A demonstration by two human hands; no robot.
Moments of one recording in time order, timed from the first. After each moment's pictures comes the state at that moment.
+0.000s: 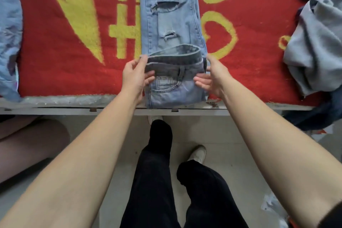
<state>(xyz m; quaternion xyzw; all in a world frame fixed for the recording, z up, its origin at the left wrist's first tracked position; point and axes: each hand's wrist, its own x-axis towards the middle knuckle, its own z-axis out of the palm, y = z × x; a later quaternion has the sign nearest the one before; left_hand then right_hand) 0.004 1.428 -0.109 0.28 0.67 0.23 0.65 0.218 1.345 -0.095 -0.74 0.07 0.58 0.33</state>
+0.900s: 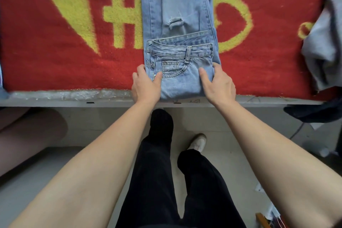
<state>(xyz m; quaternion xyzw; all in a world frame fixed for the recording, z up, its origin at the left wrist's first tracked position) 0.003 1.396 -0.151 0.58 0.72 -0.05 0.37 0.189 1.308 -0.146 -0.90 -0.31 0.31 0.05</state>
